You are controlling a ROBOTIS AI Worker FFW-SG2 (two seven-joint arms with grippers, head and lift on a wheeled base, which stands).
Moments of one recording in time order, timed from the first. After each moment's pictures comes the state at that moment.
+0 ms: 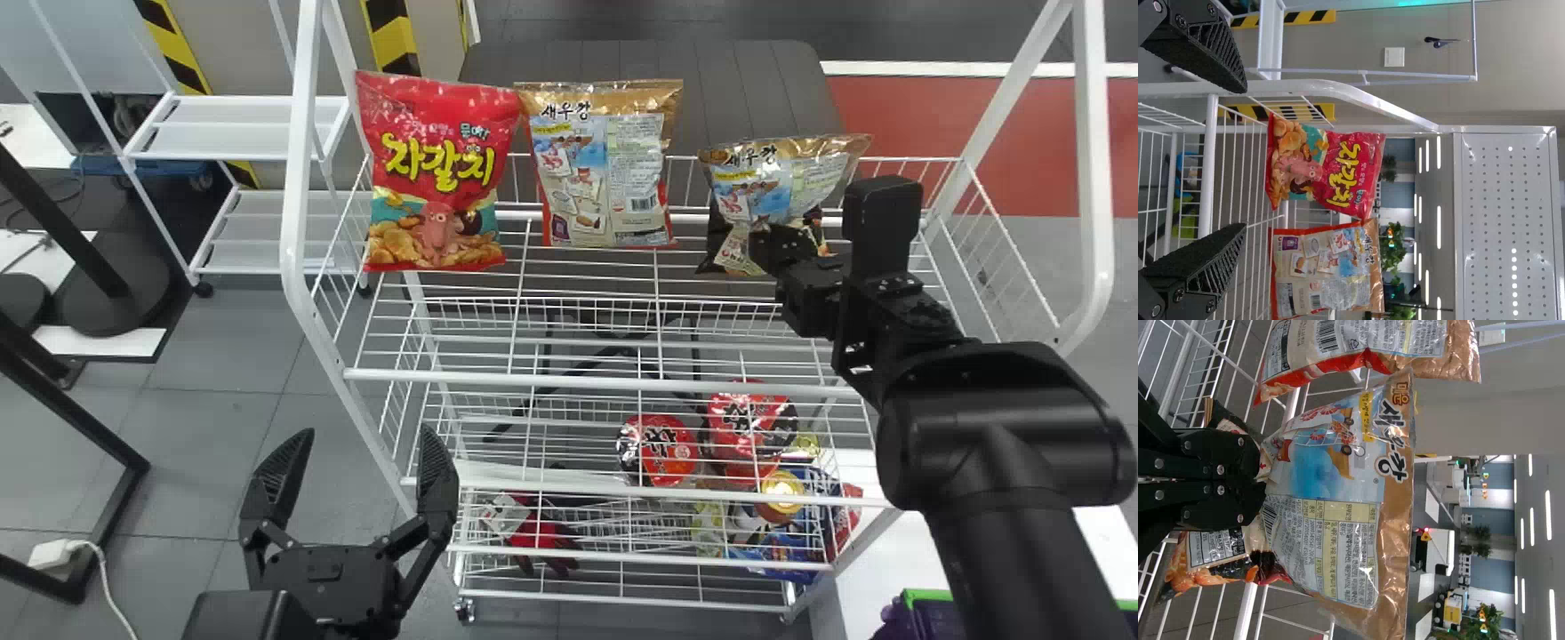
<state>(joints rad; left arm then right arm) 0.76 0.04 -0.11 -1.97 -0.06 -0.32 0.18 -0.13 0.00 0.00 -1.46 0.10 0.34 0.27</state>
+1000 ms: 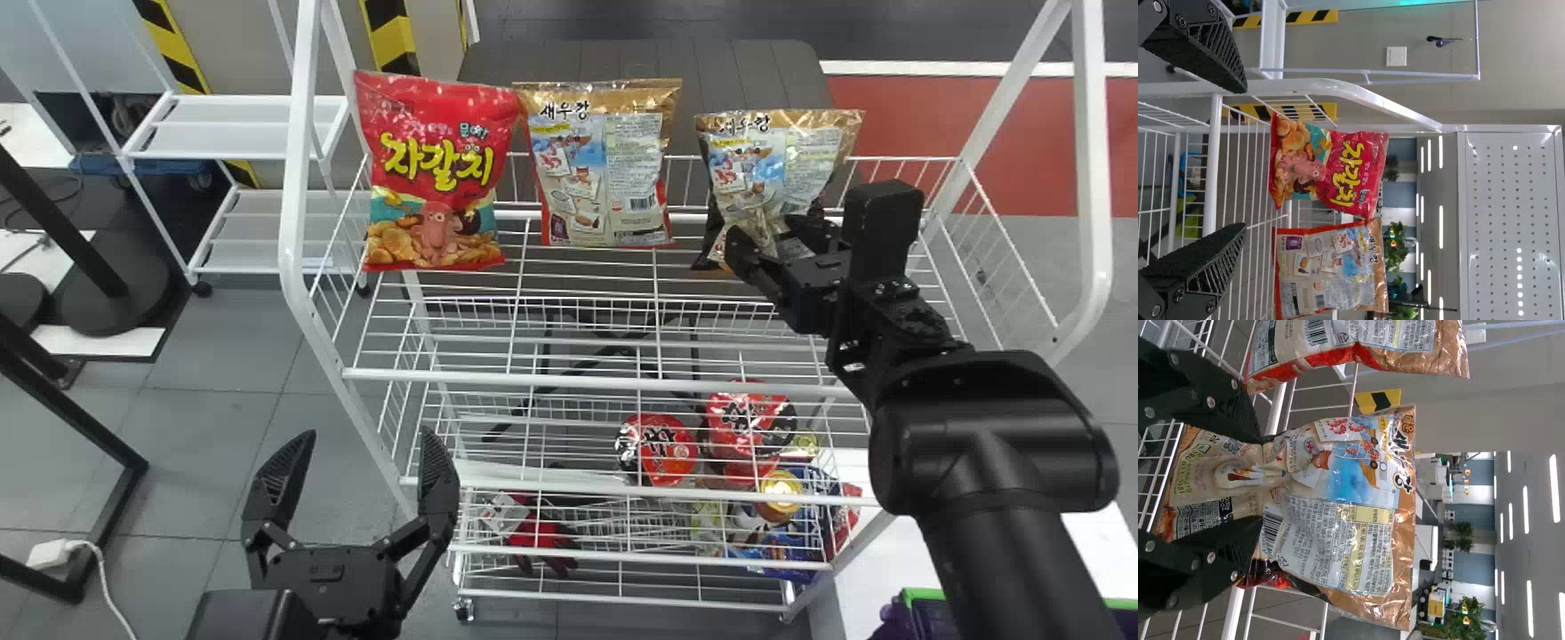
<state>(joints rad) 0.75 0.04 -0.11 -1.95 -0.06 -0.32 0.18 -0.15 0.00 0.00 -1.40 0.08 0.23 0.26</state>
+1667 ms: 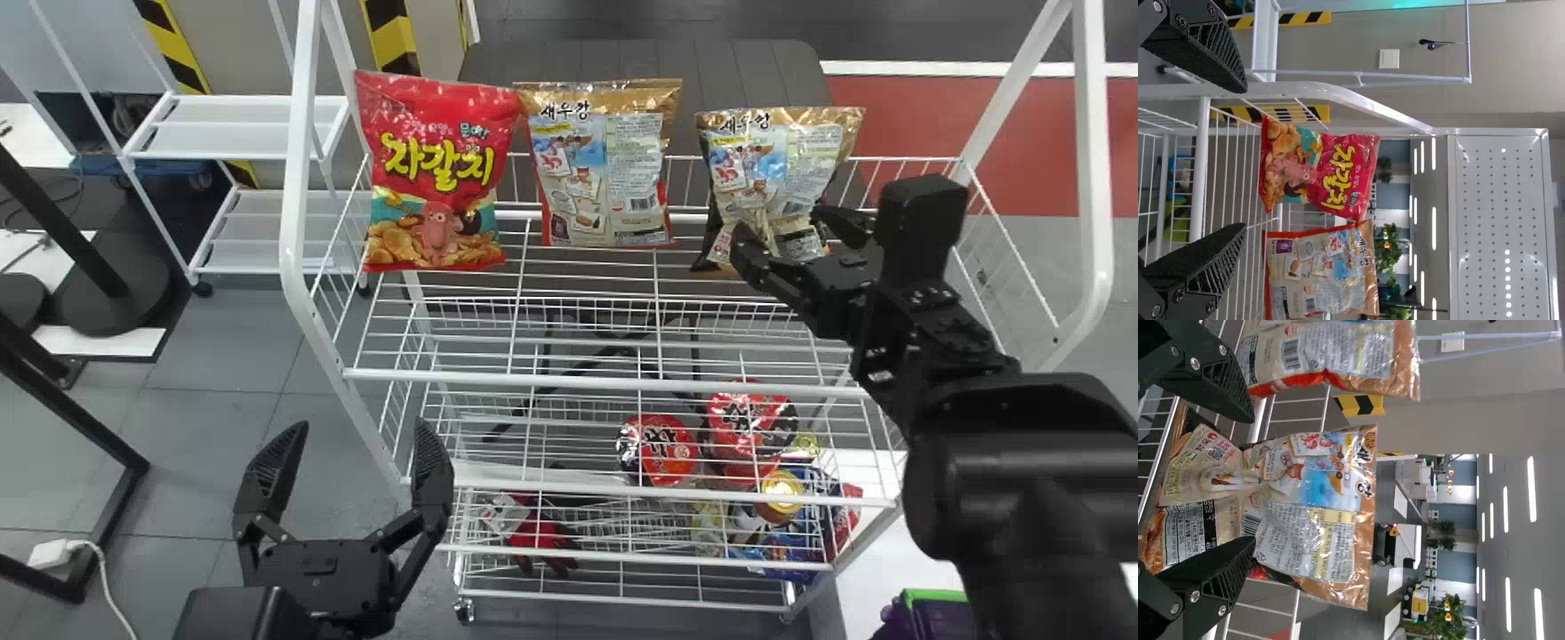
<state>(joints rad) 0.75 0.04 -0.10 -1.97 -0.06 -0.33 0.18 0.04 0.00 -0.01 -1.76 0.05 0.35 0.29</state>
